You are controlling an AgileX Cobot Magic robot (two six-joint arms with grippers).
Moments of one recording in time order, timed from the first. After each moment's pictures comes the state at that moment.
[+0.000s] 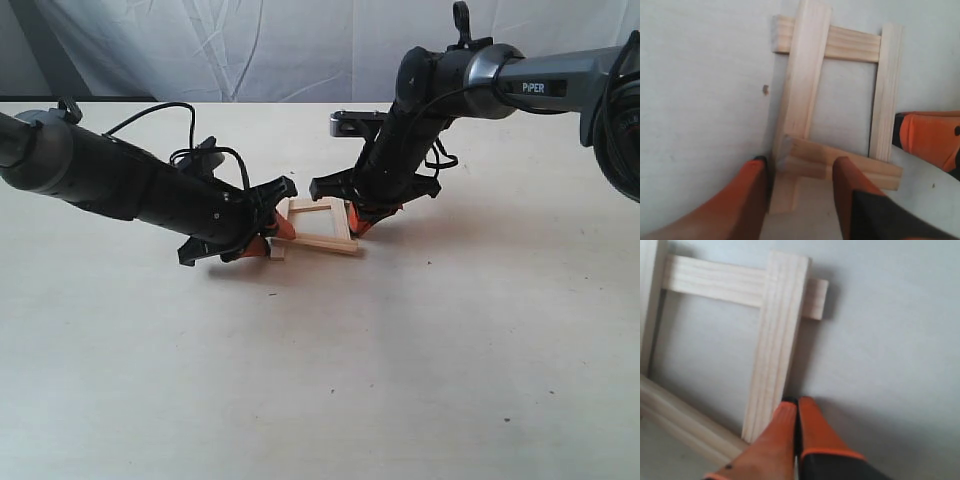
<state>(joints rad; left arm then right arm) -0.24 2.07 -1.07 -1.47 0.41 0.69 0.42 2.33 -1.73 0.35 0.89 -0.09</state>
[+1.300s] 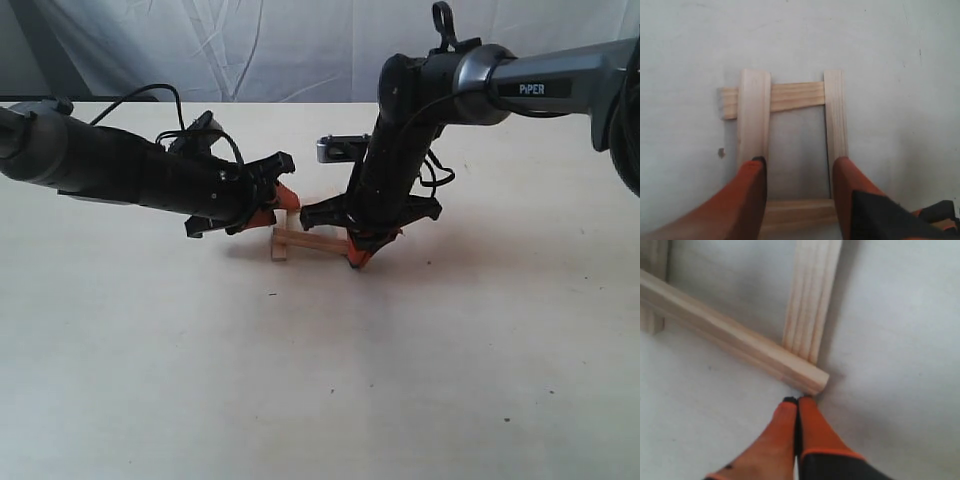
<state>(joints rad) -0.20 2.08 -1.12 -1.73 0.46 1.02 0.49 2.25 -1.63 0.30 0.99 -0.01</state>
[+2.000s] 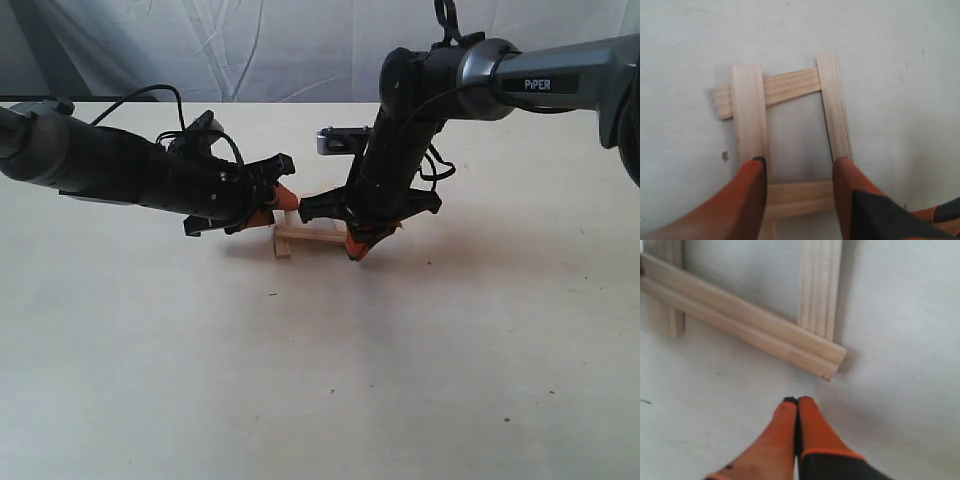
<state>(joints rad) -0.20 2.08 -1.12 -1.74 0.45 1.05 0.49 2.24 -1.63 0.30 0.97 0.00</state>
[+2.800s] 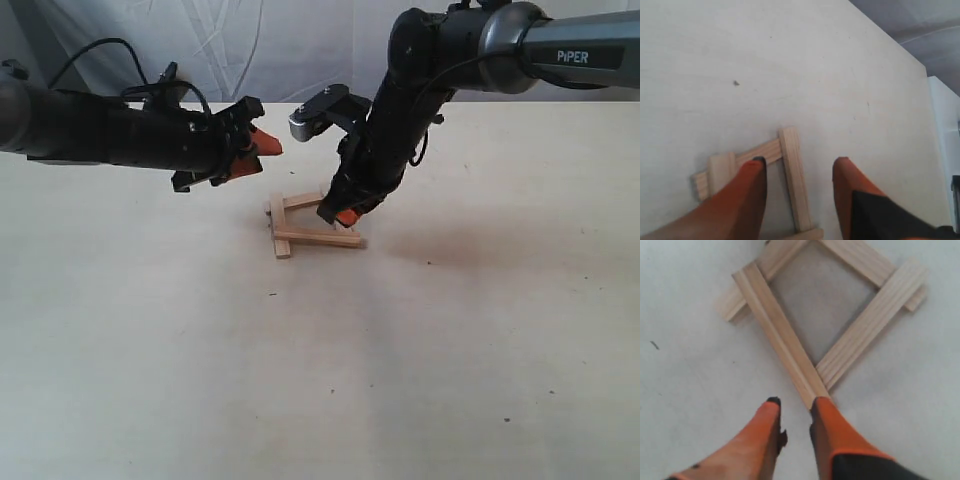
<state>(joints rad) -0.08 2.09 -1.23 -1.74 0.60 1.05 0.49 2.15 -1.62 0.29 0.90 -0.63</state>
